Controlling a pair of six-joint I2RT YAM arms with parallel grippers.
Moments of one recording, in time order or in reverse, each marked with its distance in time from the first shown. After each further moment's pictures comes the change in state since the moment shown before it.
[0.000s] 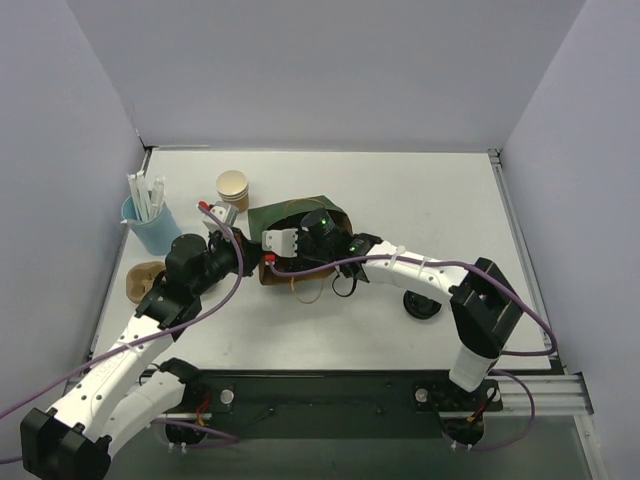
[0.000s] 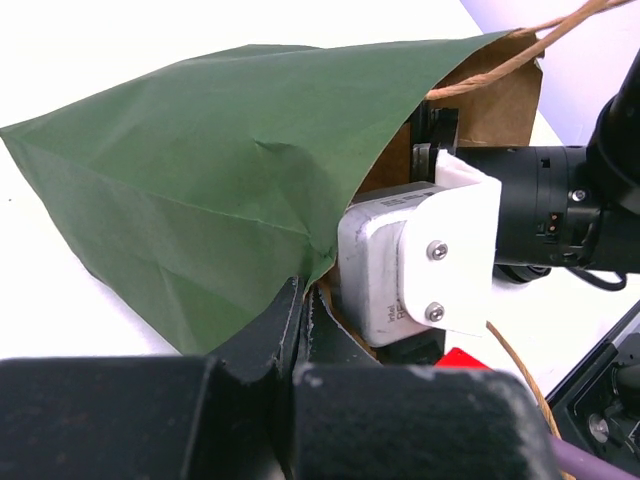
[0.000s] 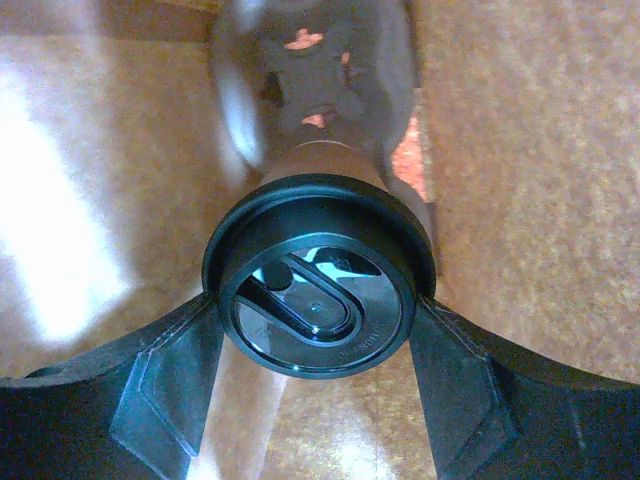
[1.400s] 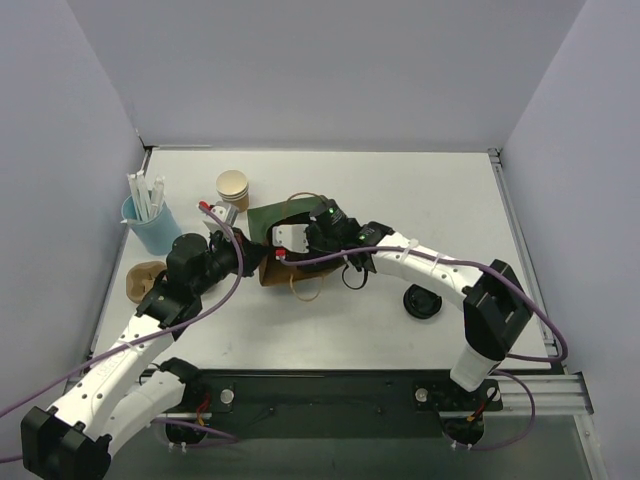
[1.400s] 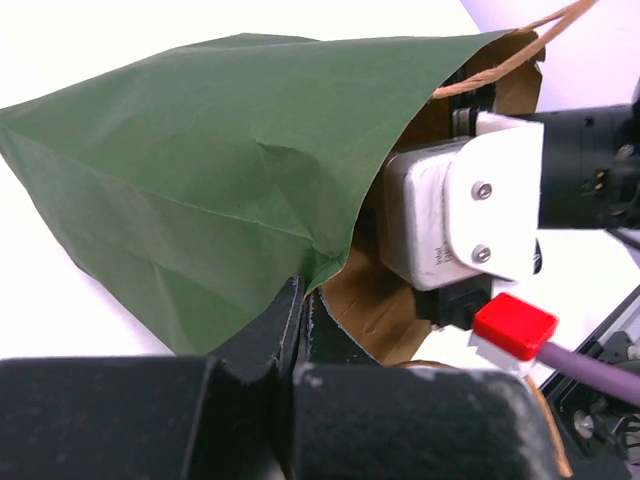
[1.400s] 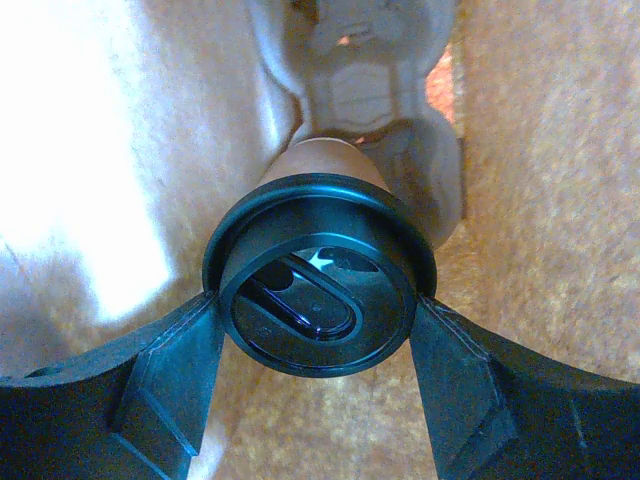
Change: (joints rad) left arm 0.000 0.005 0.000 -0.008 0.002 -0.026; right arm -0.041 -0.038 0.060 -0.225 -0.027 -0.015
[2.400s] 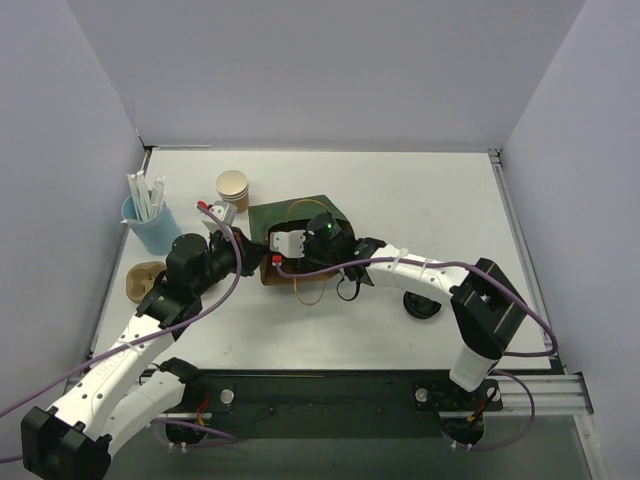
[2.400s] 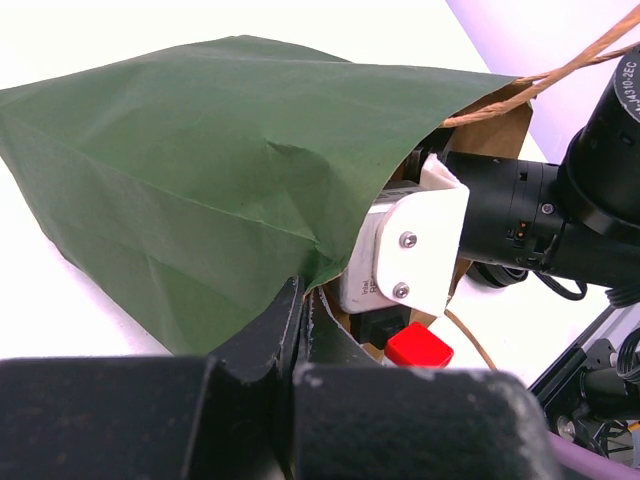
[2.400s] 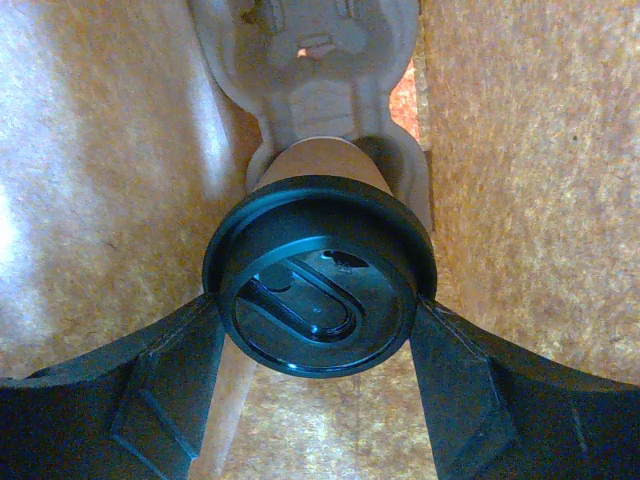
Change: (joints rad) left arm 0.000 0.000 -0.002 0.013 0.000 -0.042; right arm 0.025 0.023 -0.143 0.303 0.132 -0.019
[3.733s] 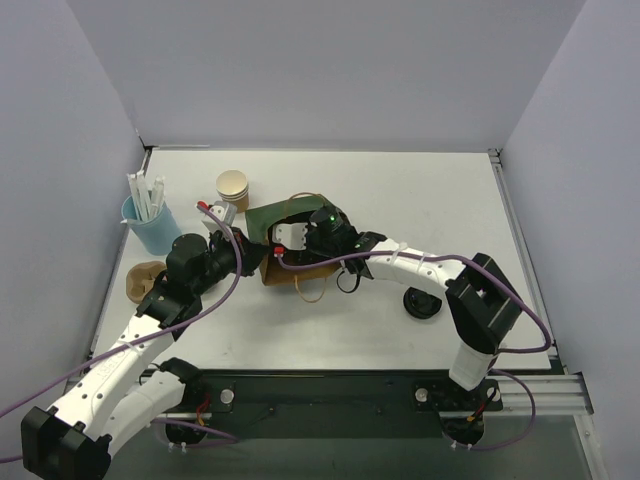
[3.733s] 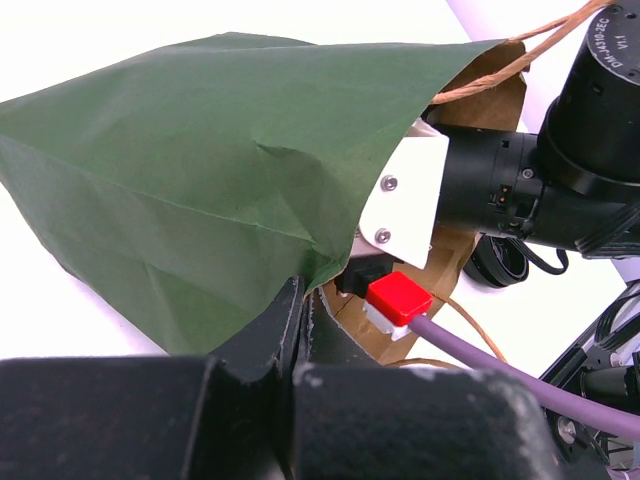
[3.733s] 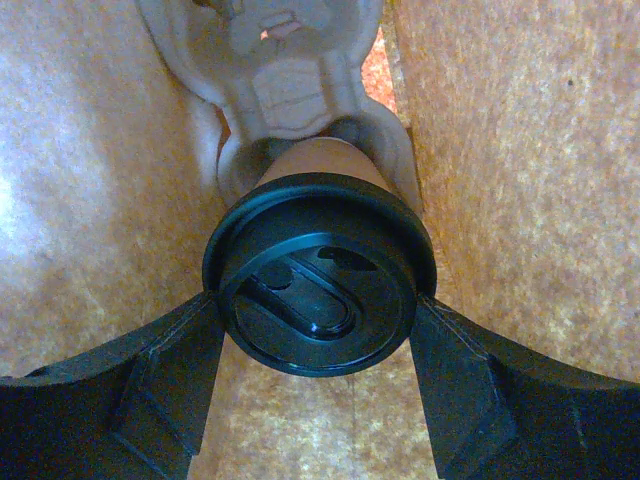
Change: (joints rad) left arm 0.000 0.000 0.000 0.000 -0.001 0.000; right arm -0.045 0.030 0.023 0.027 -0.034 -0.007
